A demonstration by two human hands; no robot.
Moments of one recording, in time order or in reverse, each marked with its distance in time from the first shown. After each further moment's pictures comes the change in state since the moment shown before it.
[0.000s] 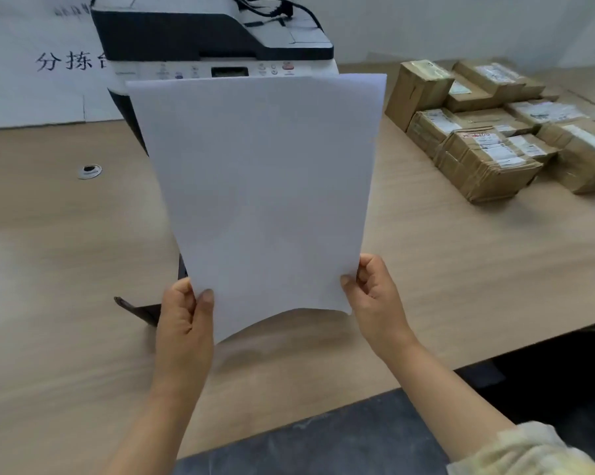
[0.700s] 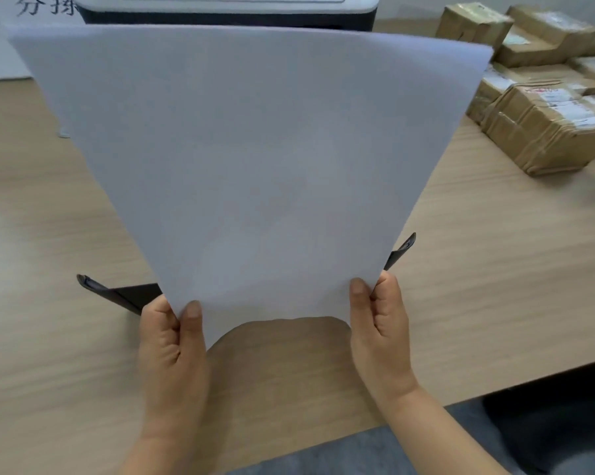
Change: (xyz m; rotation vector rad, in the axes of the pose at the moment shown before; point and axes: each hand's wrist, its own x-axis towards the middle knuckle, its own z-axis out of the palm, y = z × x) left_hand -0.005 -0.073 0.004 0.011 0.162 0.058; right_hand -0.013 0.073 0.046 0.037 0.155 -0.222
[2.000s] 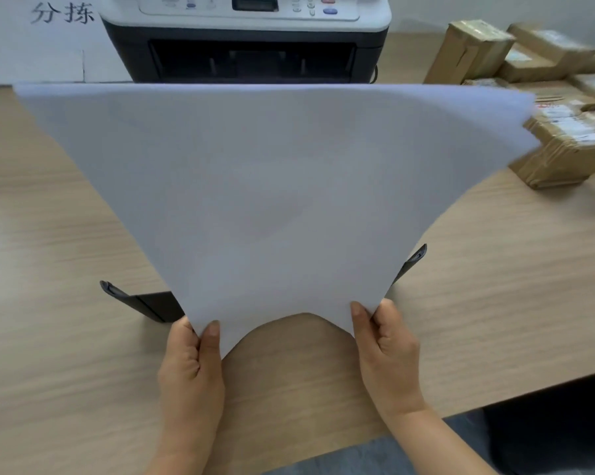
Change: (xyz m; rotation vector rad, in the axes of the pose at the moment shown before) left_hand -0.004 0.002 -0.009 0.182 -0.050 -0.110; right_hand -0.013 0.013 -0.001 -0.336 0.024 0.037
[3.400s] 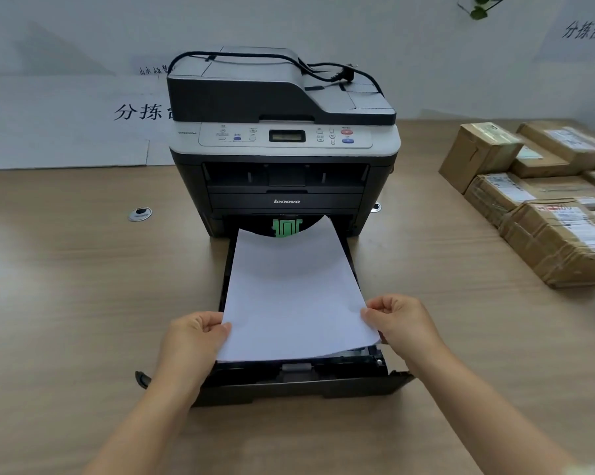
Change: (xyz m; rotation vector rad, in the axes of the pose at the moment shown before) left_hand 0.118 0.075 -0.001 0.037 -0.111 -0.294; right_hand 0.165 -0.047 -0.013 -0.041 -0.320 0.432
